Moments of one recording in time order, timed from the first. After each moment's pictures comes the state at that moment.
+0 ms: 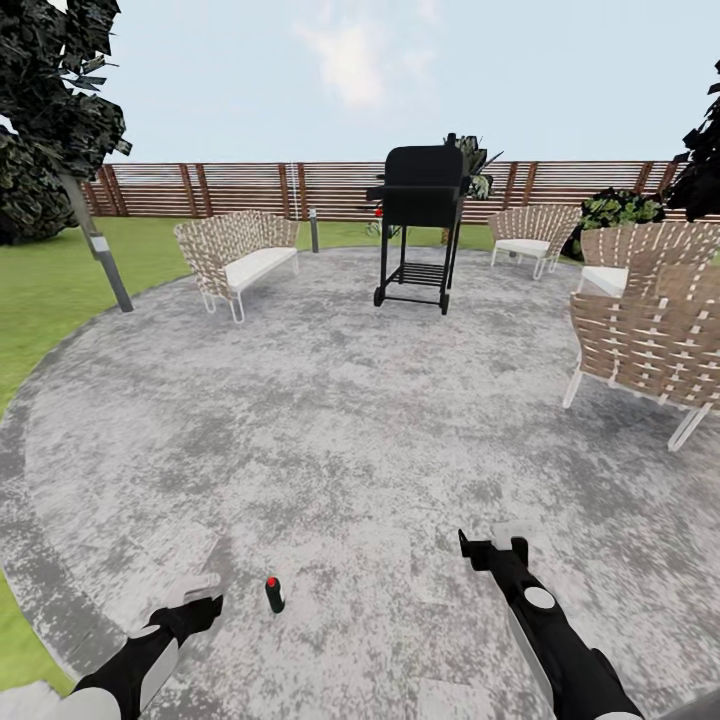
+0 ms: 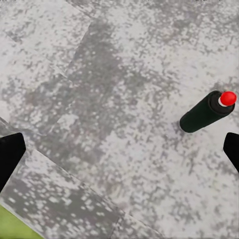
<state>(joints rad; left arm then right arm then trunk) -0.56 0.13 0.13 -0.29 0.07 0.00 -0.01 -0.42 -0.04 0.00 -0.85 0.05 0.01 0.00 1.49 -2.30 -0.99</state>
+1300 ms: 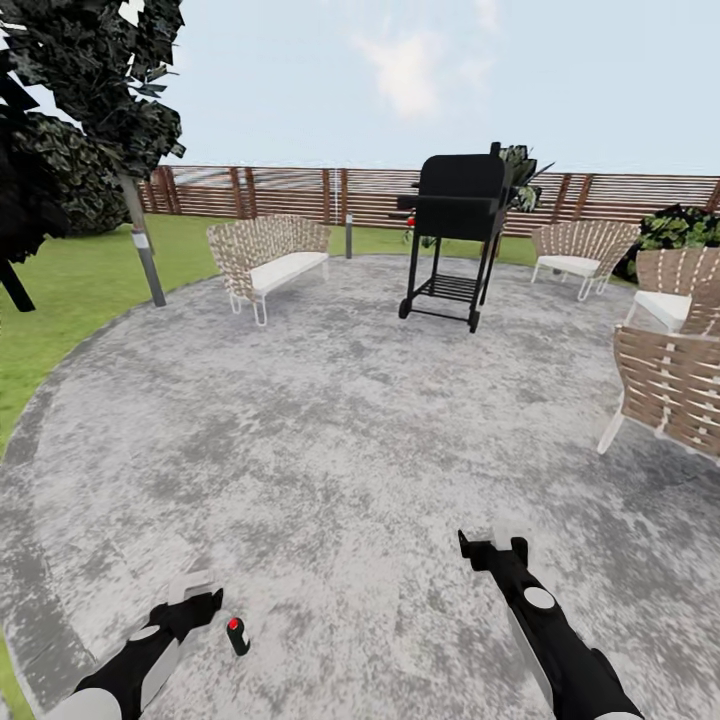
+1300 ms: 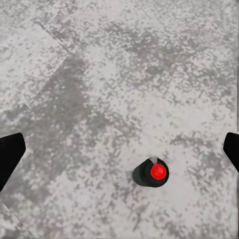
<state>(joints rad) -0.56 0.12 0.14 -0.29 0.07 -0.07 -0.01 -0.42 -0.04 0.00 -0.85 0.05 0.01 0.00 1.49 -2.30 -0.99</state>
